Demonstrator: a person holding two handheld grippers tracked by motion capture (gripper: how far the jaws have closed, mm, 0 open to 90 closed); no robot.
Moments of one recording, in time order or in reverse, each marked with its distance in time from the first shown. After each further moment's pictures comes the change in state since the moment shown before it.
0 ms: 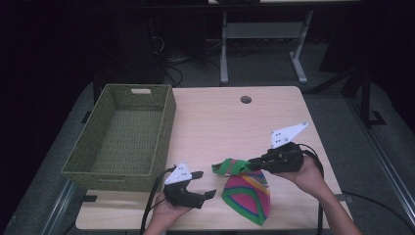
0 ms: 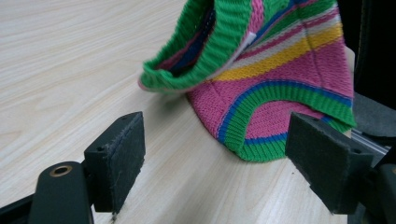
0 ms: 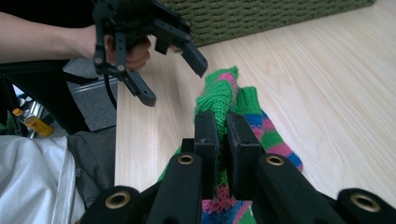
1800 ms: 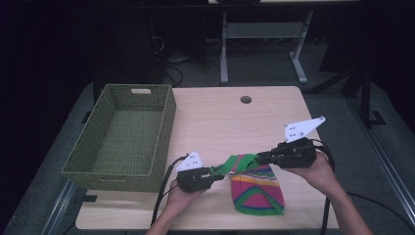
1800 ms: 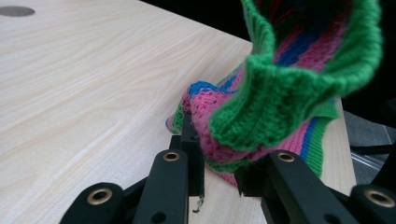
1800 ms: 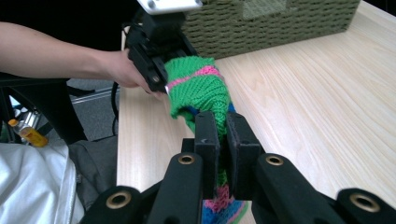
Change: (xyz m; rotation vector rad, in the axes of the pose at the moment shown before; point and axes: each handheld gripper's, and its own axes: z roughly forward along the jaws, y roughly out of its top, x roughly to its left) left arm 0.013 0.024 0.031 -0.076 -0.092 0.041; right arm -0.002 0.001 -0.030 -0.057 -0.029 -0.007
